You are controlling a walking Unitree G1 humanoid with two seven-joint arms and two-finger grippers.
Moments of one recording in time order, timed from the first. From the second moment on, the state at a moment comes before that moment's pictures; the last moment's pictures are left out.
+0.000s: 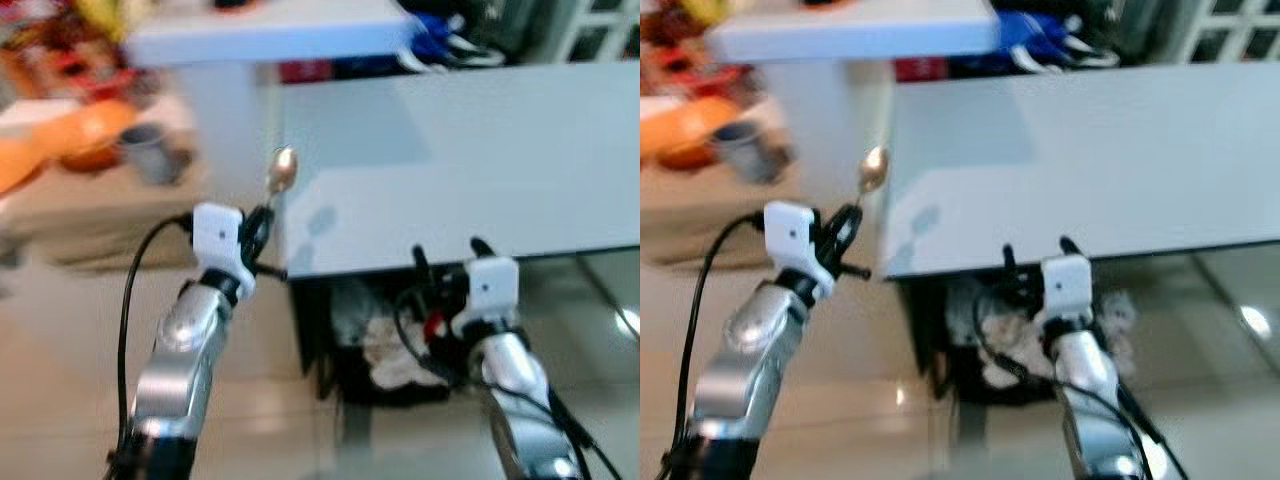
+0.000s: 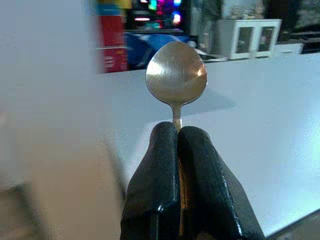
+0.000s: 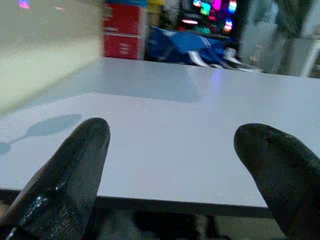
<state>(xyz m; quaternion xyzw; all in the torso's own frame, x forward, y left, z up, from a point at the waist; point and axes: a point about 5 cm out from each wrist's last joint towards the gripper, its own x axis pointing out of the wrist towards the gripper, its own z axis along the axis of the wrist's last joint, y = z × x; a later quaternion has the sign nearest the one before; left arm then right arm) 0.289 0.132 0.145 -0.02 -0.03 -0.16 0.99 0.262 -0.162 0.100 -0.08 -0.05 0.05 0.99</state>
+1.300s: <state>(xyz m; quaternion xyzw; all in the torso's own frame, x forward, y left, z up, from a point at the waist) 0.291 0.100 0.149 0.00 -0.05 -0.20 0.98 0.263 -0.178 0.102 -0.09 -0.05 0.03 0.99</state>
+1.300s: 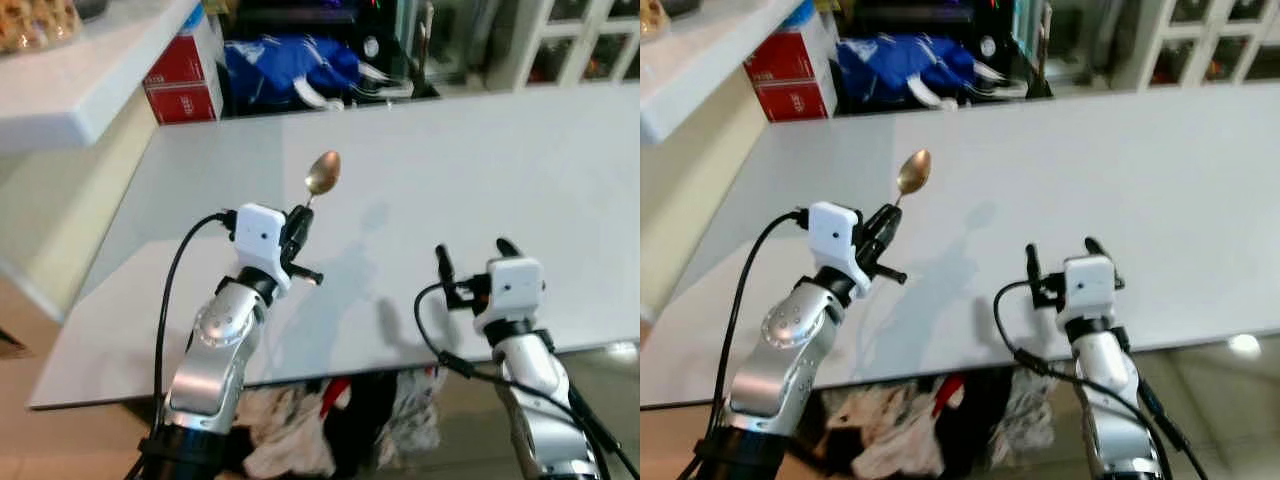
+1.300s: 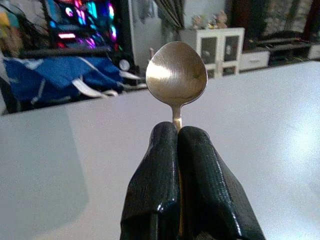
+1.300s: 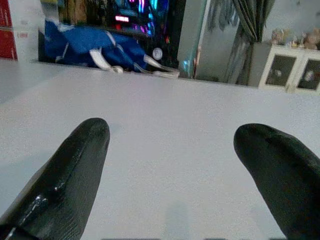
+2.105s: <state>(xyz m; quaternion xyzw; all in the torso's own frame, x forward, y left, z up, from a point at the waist) 0.293 0.101 0.152 -0.01 -0.05 -0.19 0.98 0.264 -0.162 0.098 -0.08 -0.04 0.05 0.99</state>
